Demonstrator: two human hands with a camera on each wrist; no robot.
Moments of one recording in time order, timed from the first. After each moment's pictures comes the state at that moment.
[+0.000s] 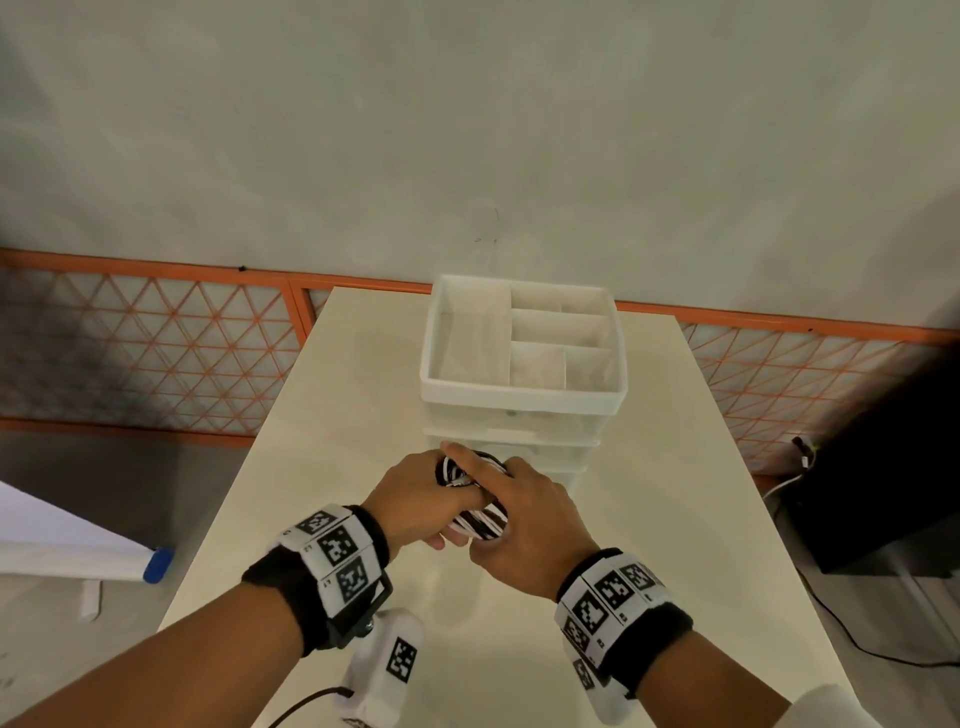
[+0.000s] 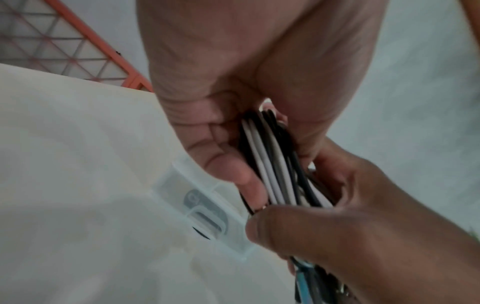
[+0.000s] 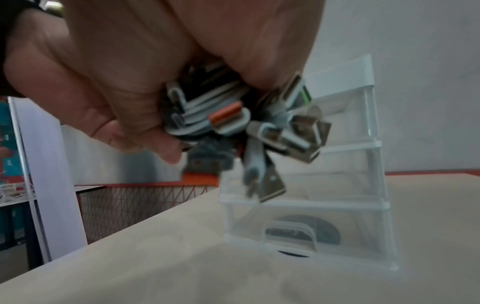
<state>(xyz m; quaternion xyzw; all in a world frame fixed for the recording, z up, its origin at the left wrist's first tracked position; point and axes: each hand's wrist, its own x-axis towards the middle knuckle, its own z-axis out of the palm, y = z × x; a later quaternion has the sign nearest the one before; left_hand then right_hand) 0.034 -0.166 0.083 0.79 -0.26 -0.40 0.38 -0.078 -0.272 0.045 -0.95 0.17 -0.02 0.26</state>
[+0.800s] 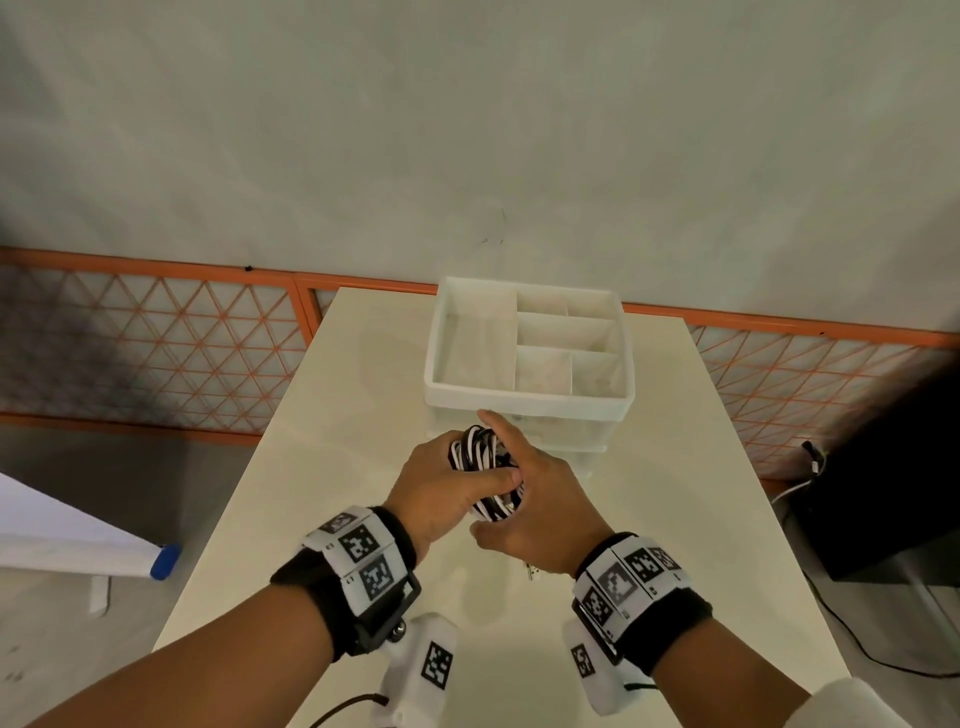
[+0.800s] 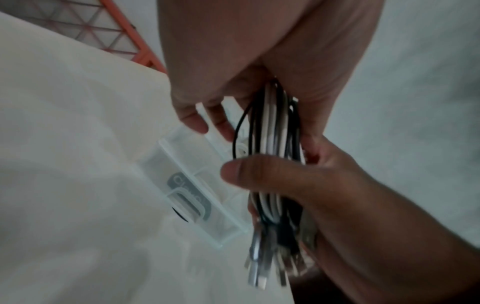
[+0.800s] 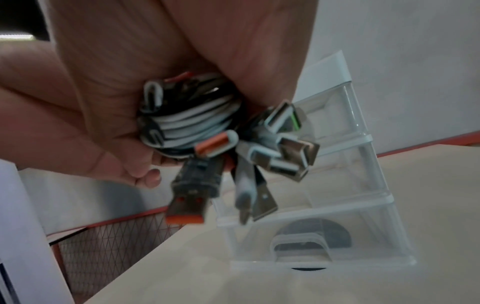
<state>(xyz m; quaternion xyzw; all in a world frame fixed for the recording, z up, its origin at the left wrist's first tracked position) 0.029 -0.179 0.080 0.72 -0.18 -0.37 0.56 -0.067 -0.291 0.051 -0.88 0.18 -0.06 0.44</state>
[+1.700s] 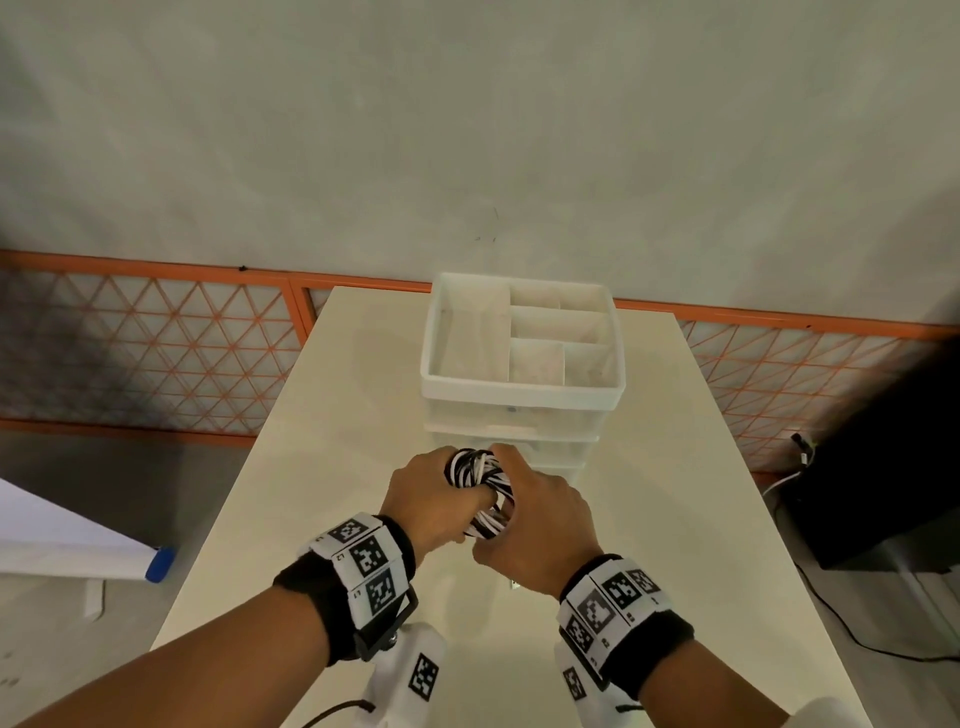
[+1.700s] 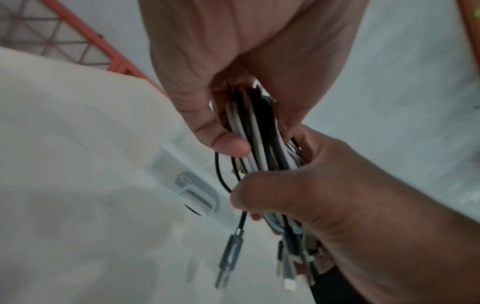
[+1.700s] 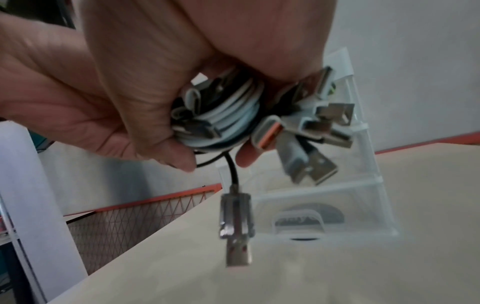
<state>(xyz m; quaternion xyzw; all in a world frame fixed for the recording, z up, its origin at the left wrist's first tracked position) 0.017 -0.169 0.073 0.81 -0.20 -0.32 0.44 -0.085 -0.264 0.052 -0.92 0.27 -0.02 0.28</state>
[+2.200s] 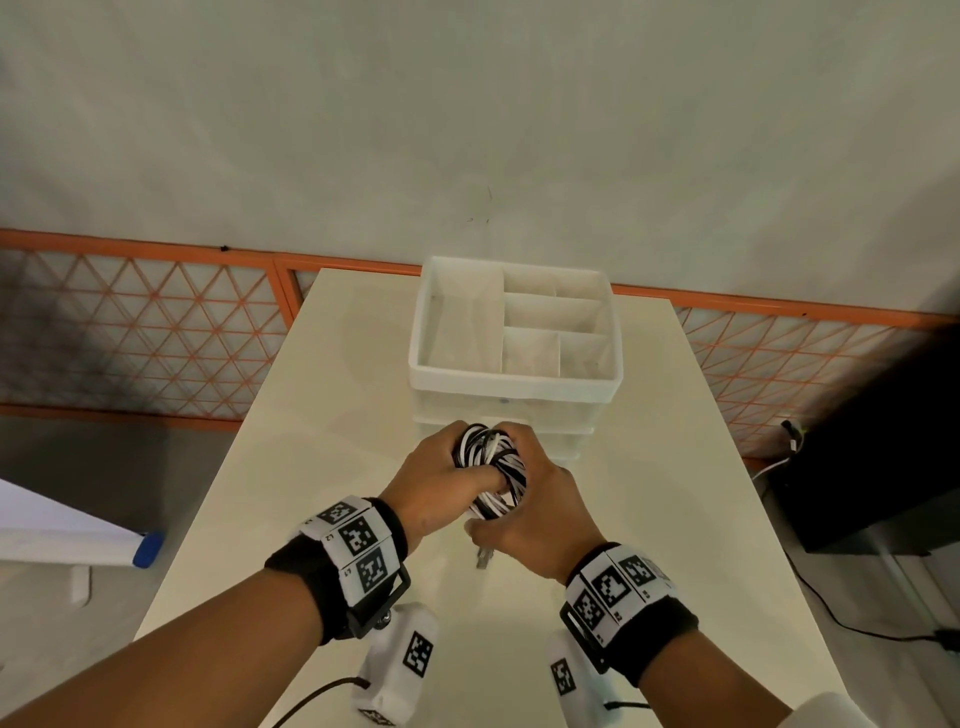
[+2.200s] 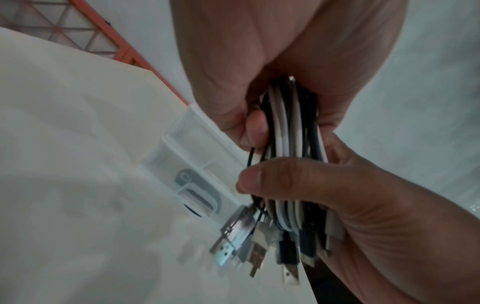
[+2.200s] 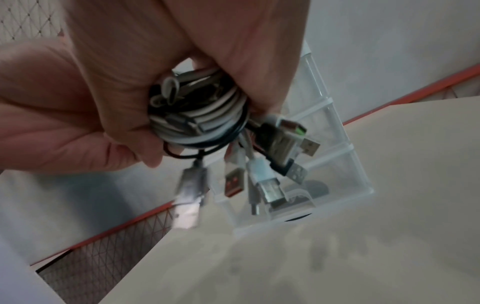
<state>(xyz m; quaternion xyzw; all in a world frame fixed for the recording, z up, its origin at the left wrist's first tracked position) 0.025 -0.186 0.070 0.73 -0.22 -0.40 0.51 -0.084 -0.283 0.043 -0.83 0.28 -0.08 0.48</state>
